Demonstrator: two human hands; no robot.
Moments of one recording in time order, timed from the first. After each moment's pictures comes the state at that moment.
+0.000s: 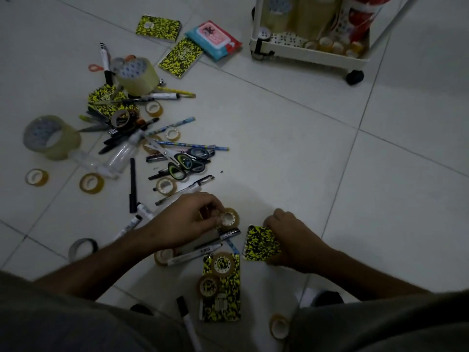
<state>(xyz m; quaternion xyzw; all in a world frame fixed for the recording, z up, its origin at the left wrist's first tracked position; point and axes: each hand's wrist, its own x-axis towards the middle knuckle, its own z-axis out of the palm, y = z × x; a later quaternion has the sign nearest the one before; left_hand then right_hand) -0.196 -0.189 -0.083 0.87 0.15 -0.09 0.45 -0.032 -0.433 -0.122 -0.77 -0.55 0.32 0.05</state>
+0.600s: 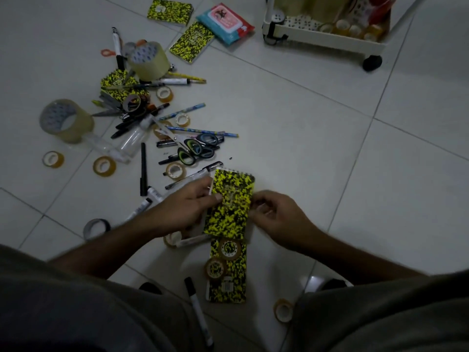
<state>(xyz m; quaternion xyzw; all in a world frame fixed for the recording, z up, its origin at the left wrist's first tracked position) -0.205 -0.200 -0.063 0.68 0.28 -0.12 0.66 -0.064 -0.391 -0.097 -0.75 -0.34 0.40 0.41</state>
